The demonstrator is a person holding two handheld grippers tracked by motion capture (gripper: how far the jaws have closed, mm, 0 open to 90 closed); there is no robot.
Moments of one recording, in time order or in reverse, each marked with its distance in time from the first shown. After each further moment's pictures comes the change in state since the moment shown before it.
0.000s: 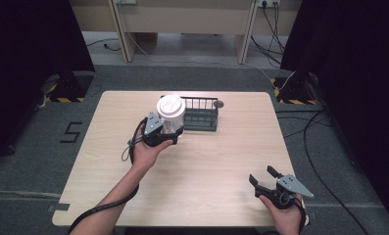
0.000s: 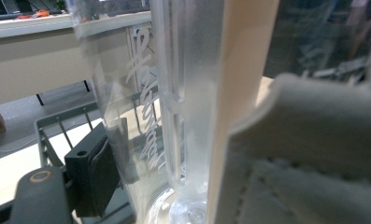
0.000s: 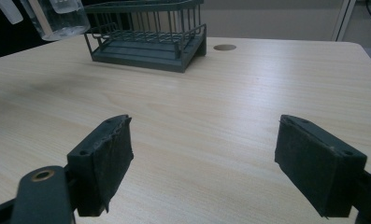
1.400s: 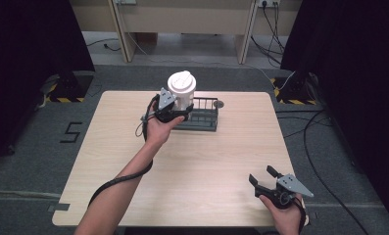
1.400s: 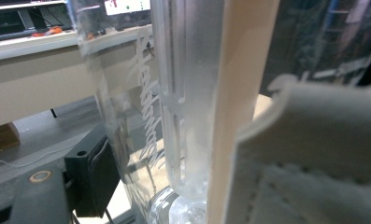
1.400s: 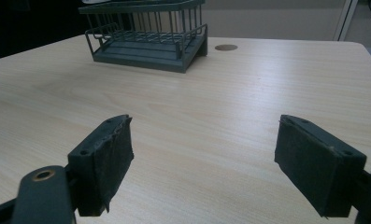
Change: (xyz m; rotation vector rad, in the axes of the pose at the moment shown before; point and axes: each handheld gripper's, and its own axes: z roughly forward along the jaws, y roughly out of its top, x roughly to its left) left arm 0.016 0.054 0.057 -0.024 0.049 0.022; right arm -0.001 0.000 0.001 0.001 0.006 0.000
